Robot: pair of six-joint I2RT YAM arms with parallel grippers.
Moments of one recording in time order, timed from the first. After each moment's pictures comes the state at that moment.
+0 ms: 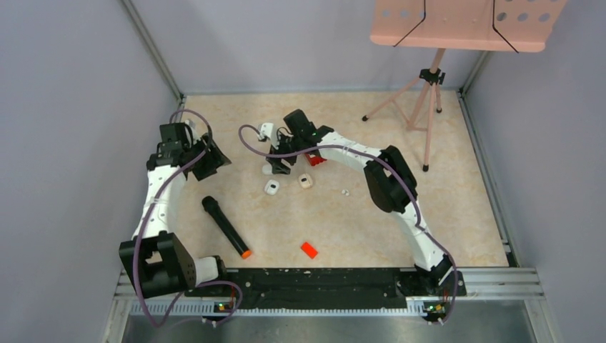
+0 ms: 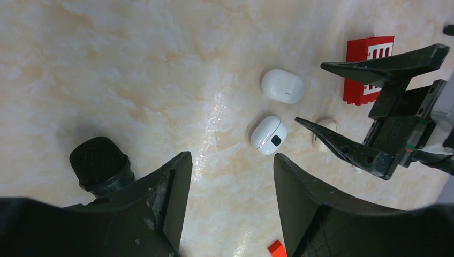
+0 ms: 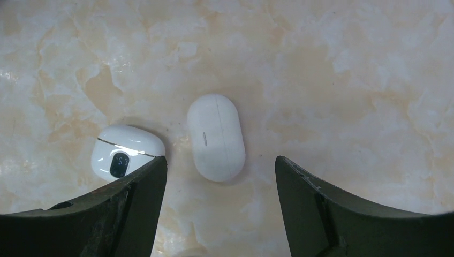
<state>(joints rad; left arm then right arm) 0.19 1.27 1.07 -0.68 0.30 -0.40 0.76 2.33 1.93 -0.36 -0.52 -0.48</state>
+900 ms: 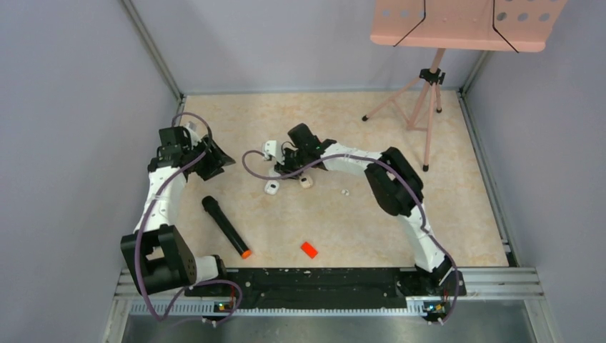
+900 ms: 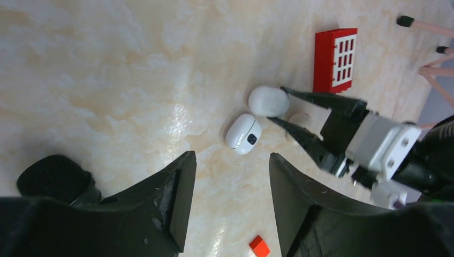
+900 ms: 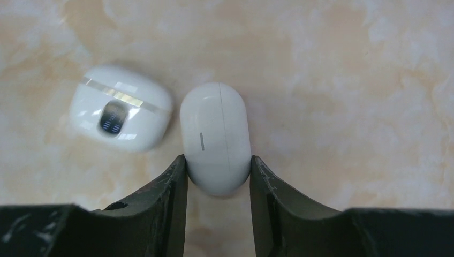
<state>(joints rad) 0.24 1.29 1.01 -0.60 0.44 -0.45 0.79 2.33 1.79 -0.26 -0.44 -0.65</state>
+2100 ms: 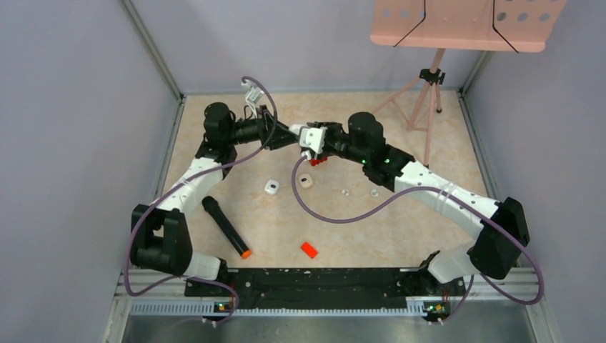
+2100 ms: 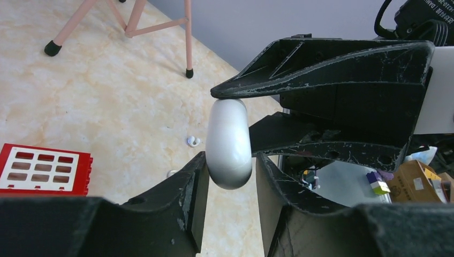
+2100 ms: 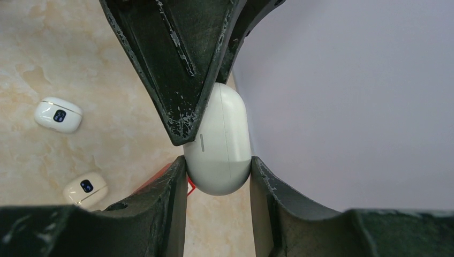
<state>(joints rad) -0.21 1.42 1.02 0.43 1.11 -0.61 0.79 1.41 1.20 0.03 -0.25 -0.88</state>
